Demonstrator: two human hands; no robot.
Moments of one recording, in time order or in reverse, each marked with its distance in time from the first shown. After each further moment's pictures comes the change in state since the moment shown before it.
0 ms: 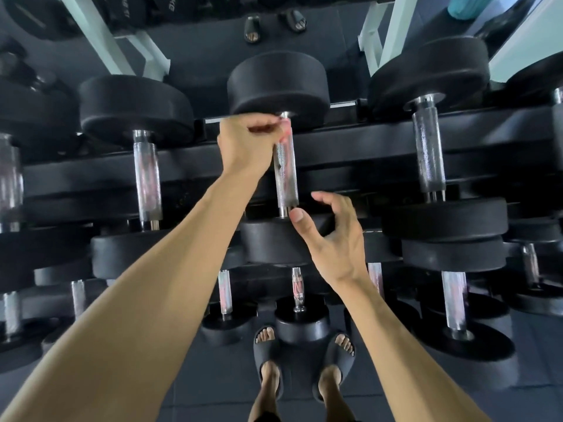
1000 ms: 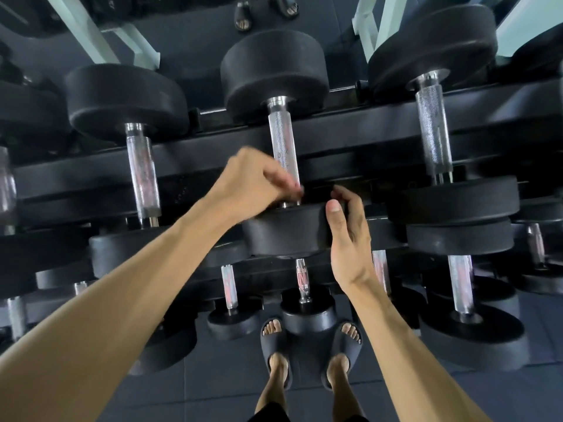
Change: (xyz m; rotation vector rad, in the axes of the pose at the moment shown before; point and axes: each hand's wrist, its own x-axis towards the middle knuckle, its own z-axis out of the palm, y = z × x) left_hand -0.038 -0.015 -0.029 0.433 -0.502 0.034; right_hand -0.012 0.028 0.005 0.284 0.060 0.104
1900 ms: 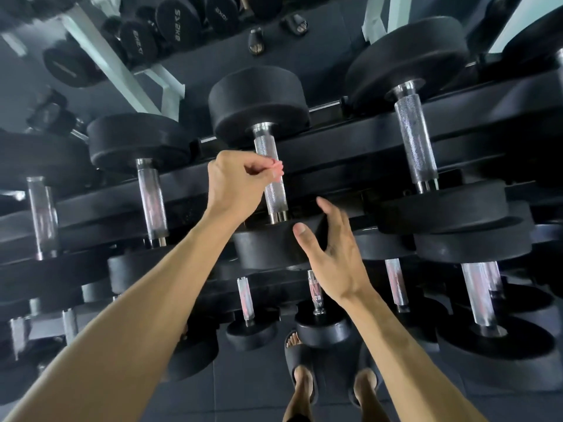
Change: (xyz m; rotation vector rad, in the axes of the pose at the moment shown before) left_hand 0.010 0.027 0.011 -0.012 0.418 0.066; right_hand 0.000 -0.014 -0.019 -0.164 -0.248 0.028
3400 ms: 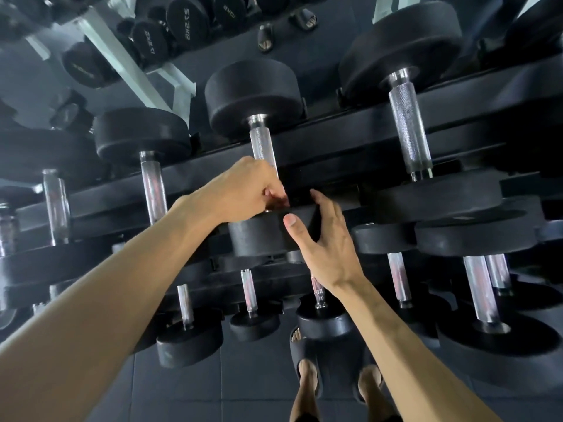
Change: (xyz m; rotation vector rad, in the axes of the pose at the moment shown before) left_hand 0.002 0.012 -0.010 0.658 -0.623 0.355; right_hand -0.001 0.001 -0.006 0.008 -0.040 0.003
